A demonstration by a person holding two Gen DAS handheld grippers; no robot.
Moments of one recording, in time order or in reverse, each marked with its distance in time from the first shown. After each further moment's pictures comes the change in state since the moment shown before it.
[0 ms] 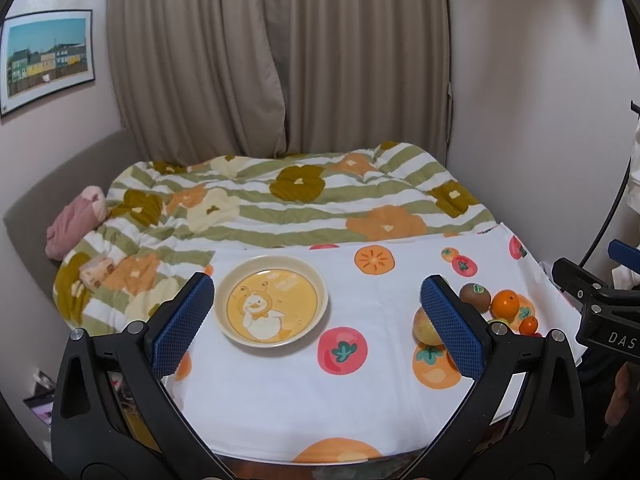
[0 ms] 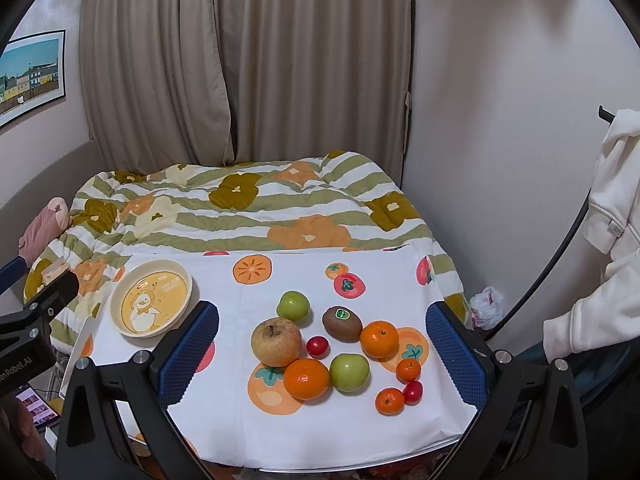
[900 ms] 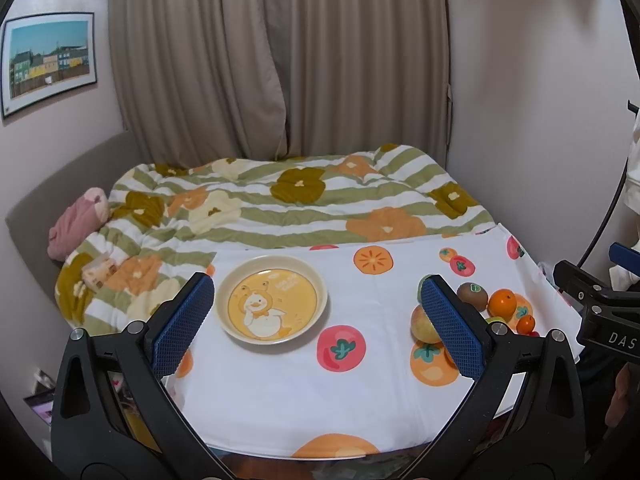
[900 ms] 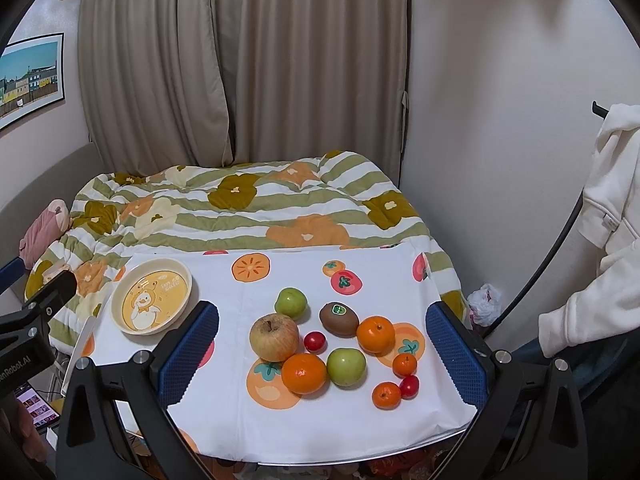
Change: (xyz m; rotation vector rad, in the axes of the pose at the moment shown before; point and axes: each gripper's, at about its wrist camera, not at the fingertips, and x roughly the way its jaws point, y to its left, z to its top) left arm -0.007 0.003 0.001 -0.003 -0.003 -0.003; right arm -0.006 -0.001 0.001 0.008 0.005 0.001
